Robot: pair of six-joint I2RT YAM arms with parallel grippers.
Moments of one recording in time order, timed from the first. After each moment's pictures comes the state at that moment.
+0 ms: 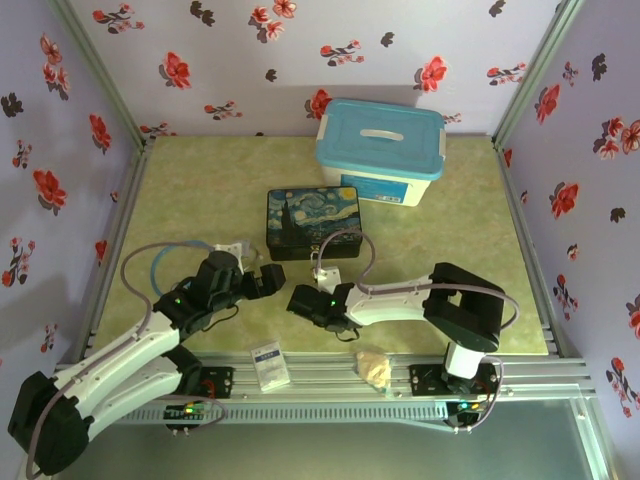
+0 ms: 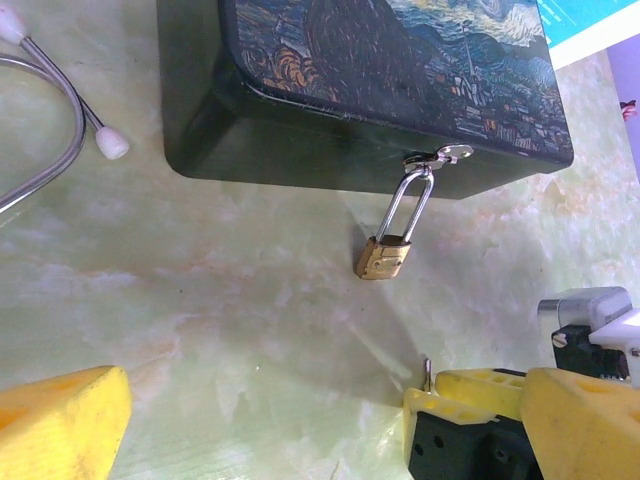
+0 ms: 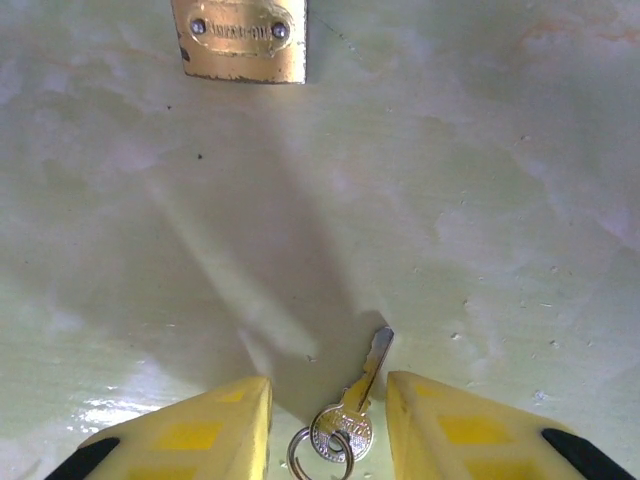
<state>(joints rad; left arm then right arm) -0.70 0.82 0.44 -0.27 0.03 -0.78 1.24 1.74 0.93 -0.51 0.43 1.03</state>
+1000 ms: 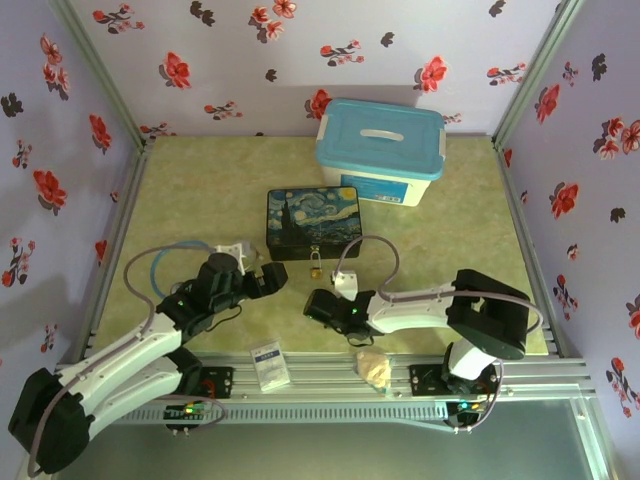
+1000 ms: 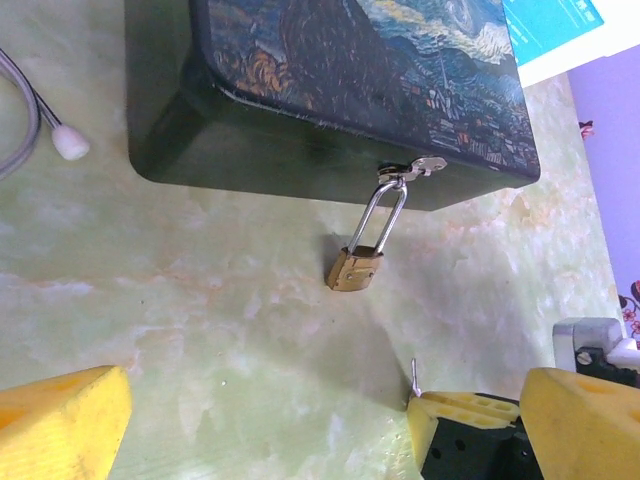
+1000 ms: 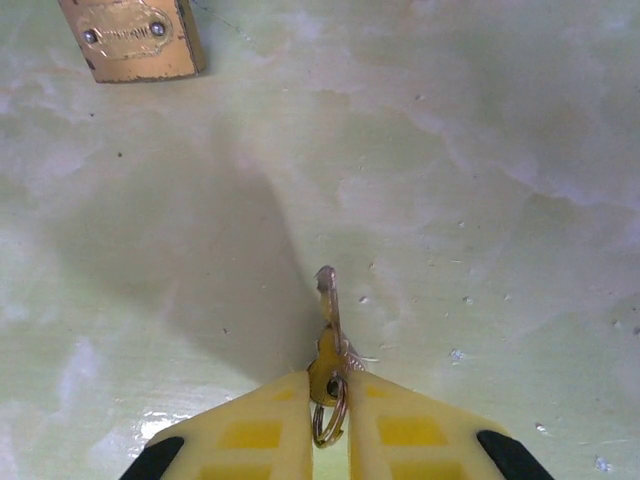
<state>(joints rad) -0.70 0.83 0.38 -0.14 0.06 -0.85 1.24 1.60 0.73 -0.35 0.43 1.11</state>
